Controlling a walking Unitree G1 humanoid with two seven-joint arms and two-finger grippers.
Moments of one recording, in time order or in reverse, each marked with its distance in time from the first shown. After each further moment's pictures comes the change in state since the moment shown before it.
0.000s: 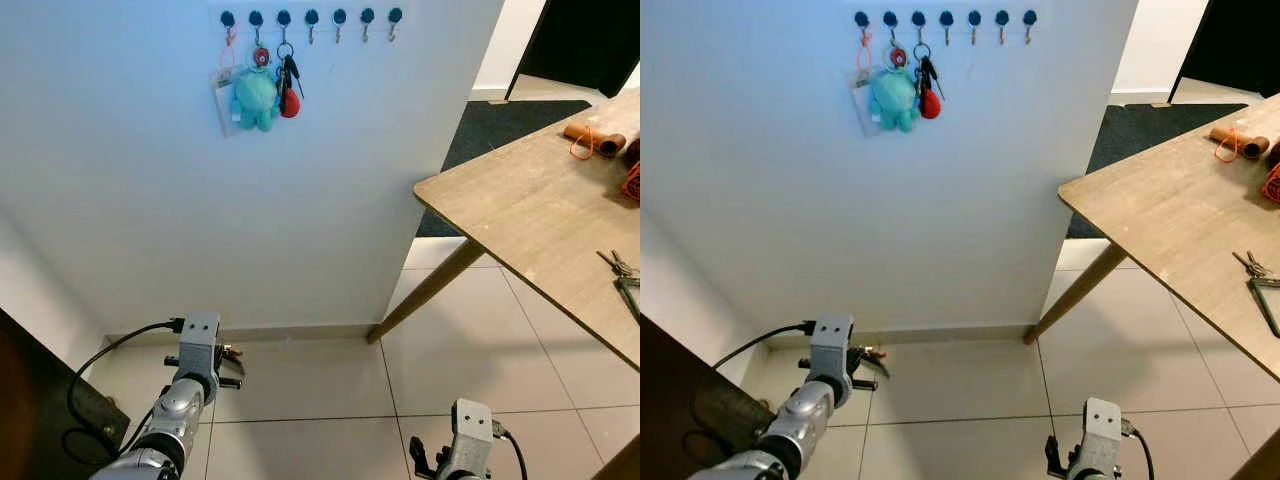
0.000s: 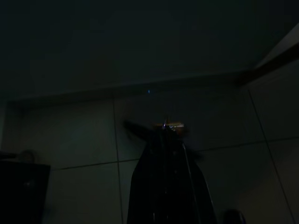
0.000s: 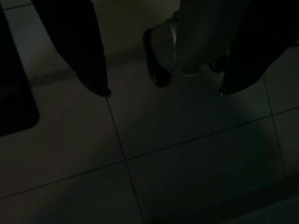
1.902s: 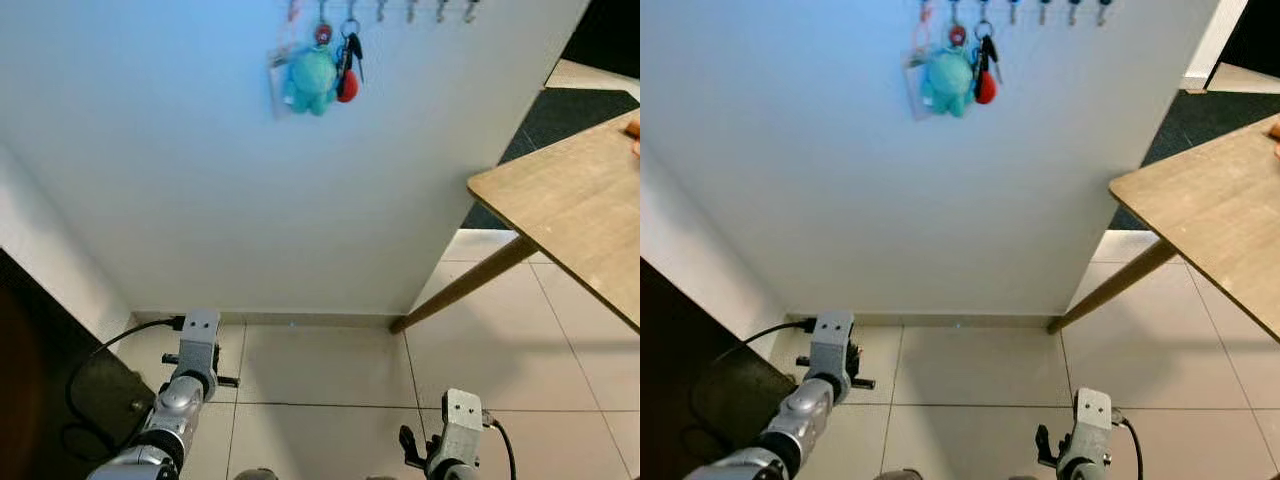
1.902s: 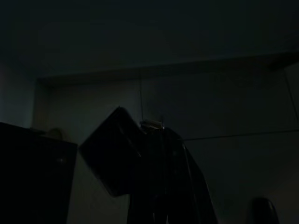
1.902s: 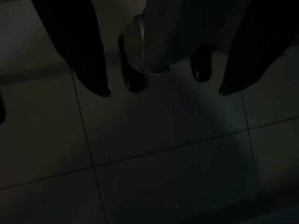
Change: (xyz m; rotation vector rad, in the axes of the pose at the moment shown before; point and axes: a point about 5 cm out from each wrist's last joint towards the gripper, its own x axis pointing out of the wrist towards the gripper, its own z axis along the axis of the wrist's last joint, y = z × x) left arm 0.001 0.000 0.001 0.049 0.015 0.006; right arm 0.004 0.012 0.006 0.010 -0.014 0.025
